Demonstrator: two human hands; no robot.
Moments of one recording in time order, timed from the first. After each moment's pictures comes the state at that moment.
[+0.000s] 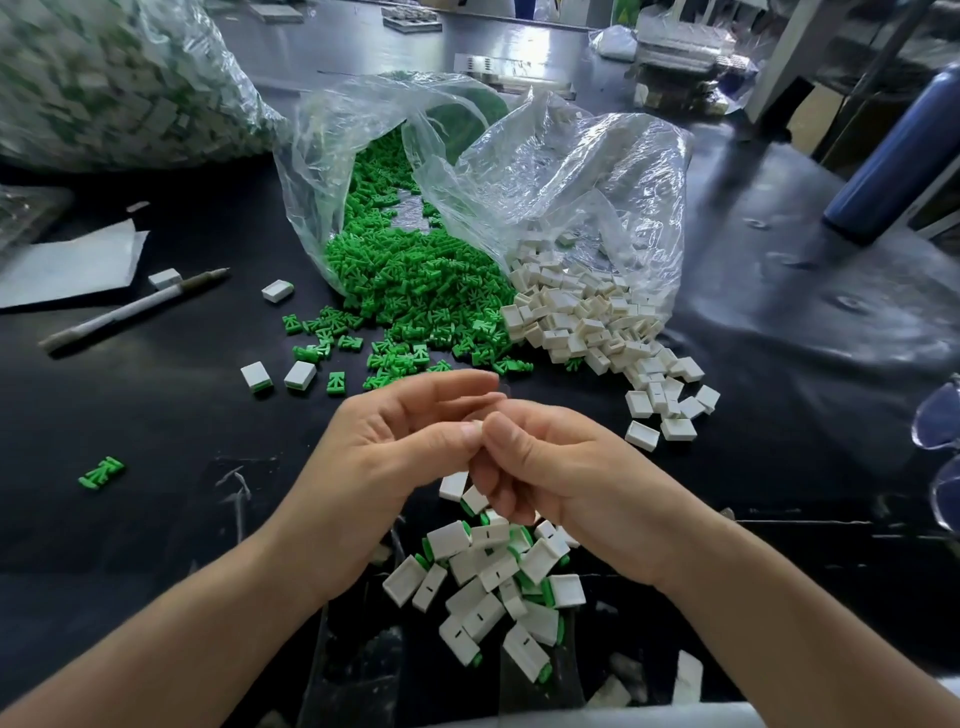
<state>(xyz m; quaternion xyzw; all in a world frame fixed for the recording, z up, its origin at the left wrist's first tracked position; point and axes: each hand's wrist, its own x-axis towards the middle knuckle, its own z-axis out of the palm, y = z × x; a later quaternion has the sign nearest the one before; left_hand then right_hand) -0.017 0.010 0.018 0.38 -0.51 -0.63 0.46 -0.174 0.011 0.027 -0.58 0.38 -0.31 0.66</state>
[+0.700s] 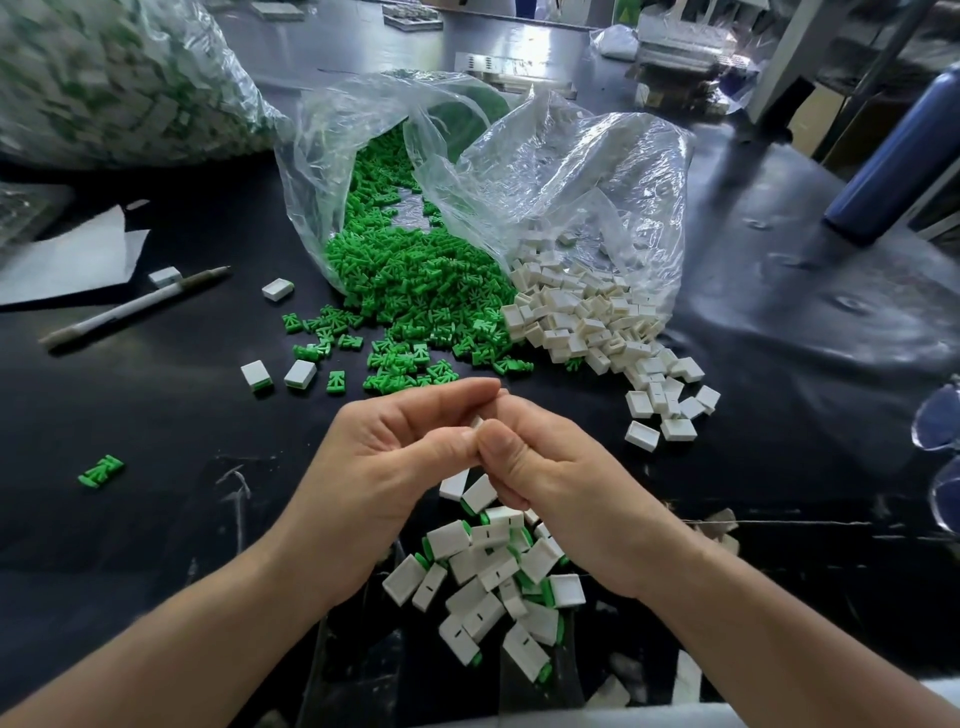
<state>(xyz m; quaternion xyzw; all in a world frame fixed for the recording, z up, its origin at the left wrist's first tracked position) -0.020 0.013 0.018 0.36 -0.50 -0.63 0.48 -0.168 0.014 0.021 -0.67 0.42 -0.32 0.53</state>
